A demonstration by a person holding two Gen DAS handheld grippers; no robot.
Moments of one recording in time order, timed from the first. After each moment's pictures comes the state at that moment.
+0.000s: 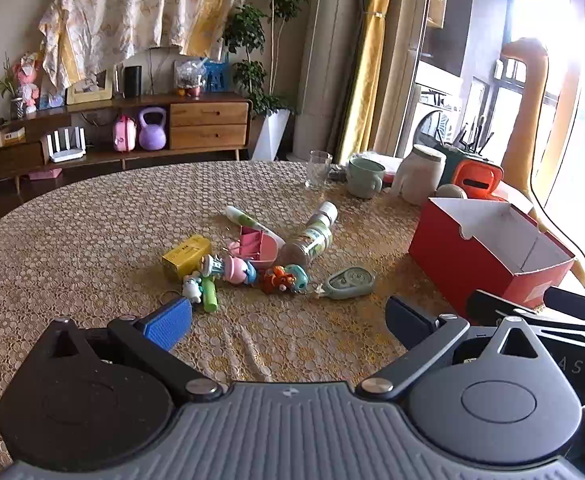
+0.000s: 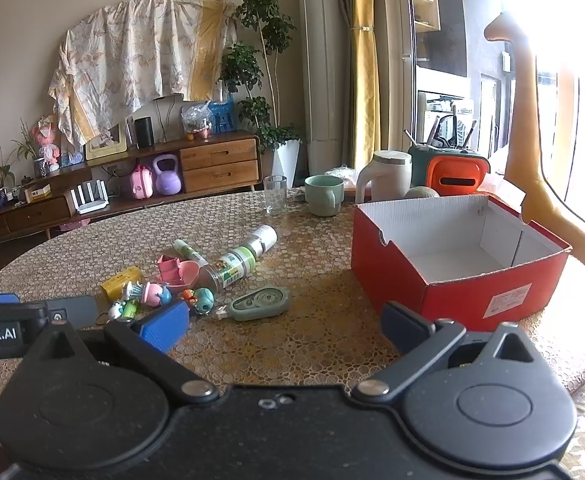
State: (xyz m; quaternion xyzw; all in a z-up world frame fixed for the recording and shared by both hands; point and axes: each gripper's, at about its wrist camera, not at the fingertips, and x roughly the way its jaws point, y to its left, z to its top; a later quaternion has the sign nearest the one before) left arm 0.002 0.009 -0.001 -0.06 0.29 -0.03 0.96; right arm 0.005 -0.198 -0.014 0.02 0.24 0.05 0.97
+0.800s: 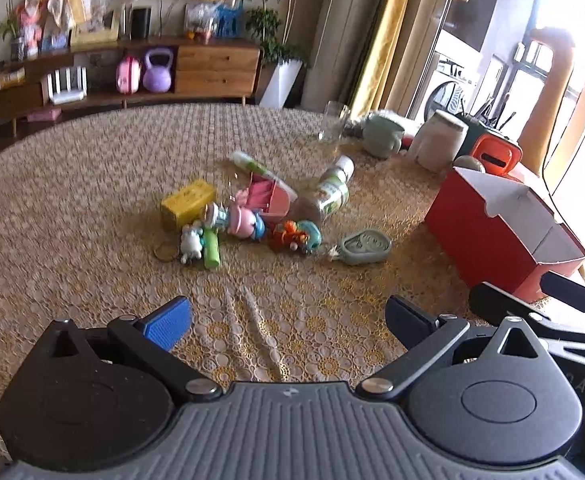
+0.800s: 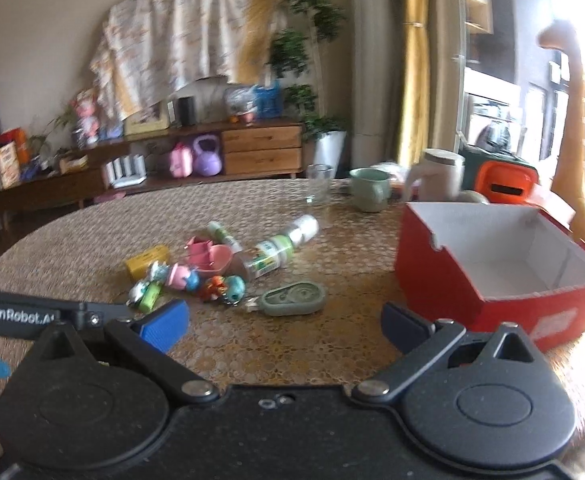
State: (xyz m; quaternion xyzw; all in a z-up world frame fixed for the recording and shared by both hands) left arm 0.041 0.031 -0.033 -0.10 0.36 -0.03 0.93; right arm 0.033 -0.181 -0.028 -0.02 0.26 0.12 0.96
